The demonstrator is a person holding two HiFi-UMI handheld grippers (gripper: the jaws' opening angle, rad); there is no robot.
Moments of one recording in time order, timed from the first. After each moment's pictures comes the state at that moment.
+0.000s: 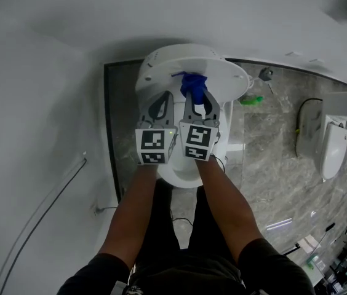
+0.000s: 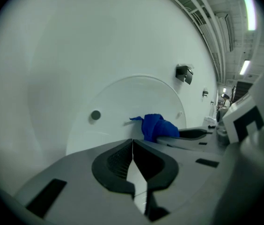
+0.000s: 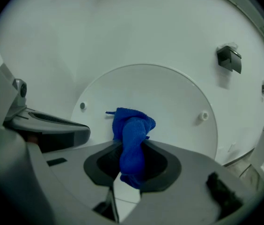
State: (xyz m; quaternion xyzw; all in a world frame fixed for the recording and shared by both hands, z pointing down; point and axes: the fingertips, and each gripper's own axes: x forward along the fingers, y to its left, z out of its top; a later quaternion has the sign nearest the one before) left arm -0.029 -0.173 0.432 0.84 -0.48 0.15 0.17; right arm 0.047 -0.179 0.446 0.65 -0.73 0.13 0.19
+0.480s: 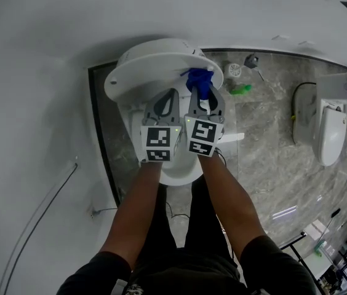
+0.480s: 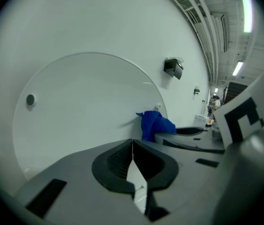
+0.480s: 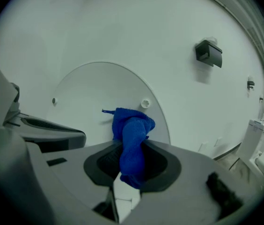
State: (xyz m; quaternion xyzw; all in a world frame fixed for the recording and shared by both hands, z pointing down) left arm 0.074 -0.159 0.449 0.87 -0.44 0.16 0.18; right arm 0.154 -0.165 0.458 0.70 -0.68 0.14 0.19
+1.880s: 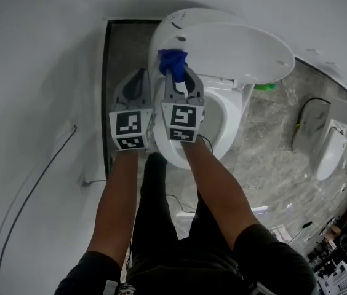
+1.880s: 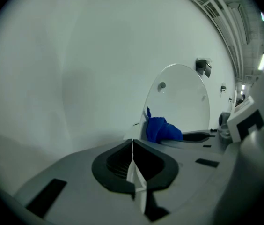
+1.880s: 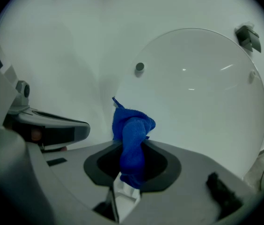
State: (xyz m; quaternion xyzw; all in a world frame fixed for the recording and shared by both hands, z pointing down) left arm -0.162 -0.154 0.495 0.78 -0.56 0.18 0.19; right arm -0.083 -0.167 0.521 0.56 -0.79 0.16 0.19
